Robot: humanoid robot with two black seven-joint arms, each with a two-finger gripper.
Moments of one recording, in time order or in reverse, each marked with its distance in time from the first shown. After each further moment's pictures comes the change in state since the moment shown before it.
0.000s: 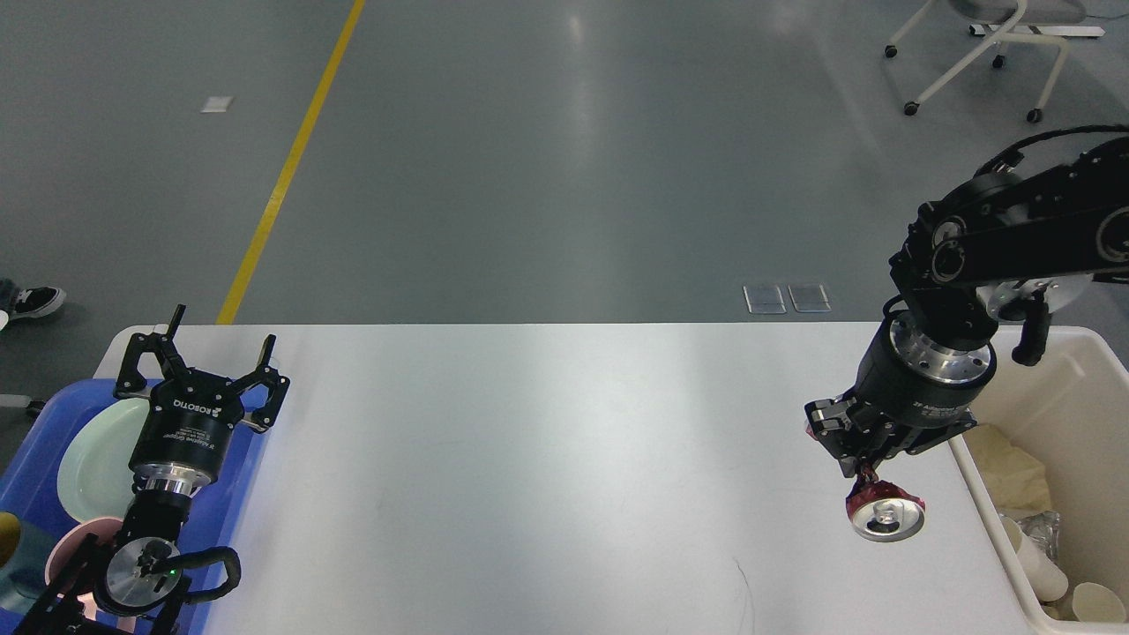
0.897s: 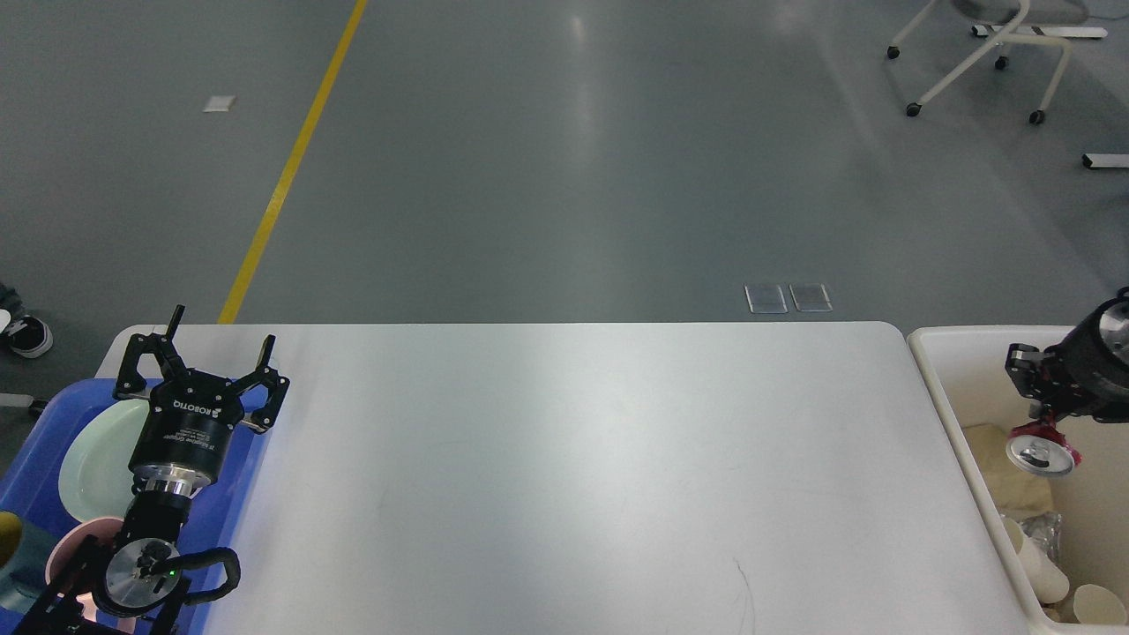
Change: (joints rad) left arm 0.001 0.000 0.000 0.000 0.000 0.000 -0.002; right arm -0.416 -0.314 -0.068 -0.544 -0.019 -0.136 0.010
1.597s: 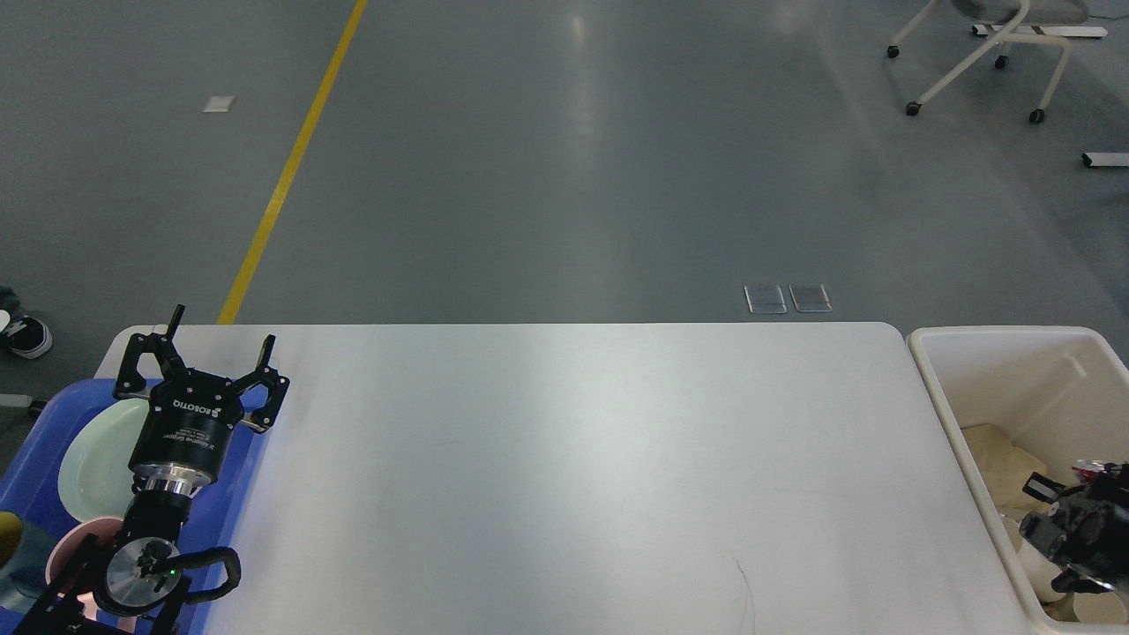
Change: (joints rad) left arm -0.001 0.000 0.000 0.000 0.000 0.000 0.000; right arm -1.008 0.304 0.358 -0.828 0.011 -0.604 0.000
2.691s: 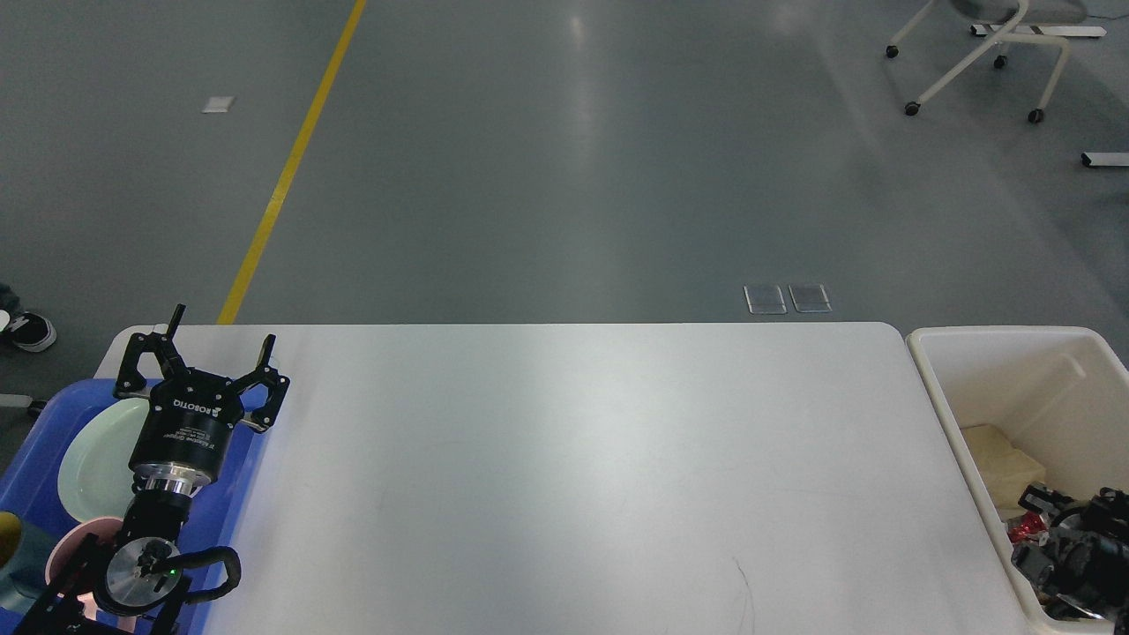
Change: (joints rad) left arm -0.001 0.000 0.000 0.000 0.000 0.000 0.000; right arm -0.061 0.028 0.003 -0.047 0.000 -0.097 0.004
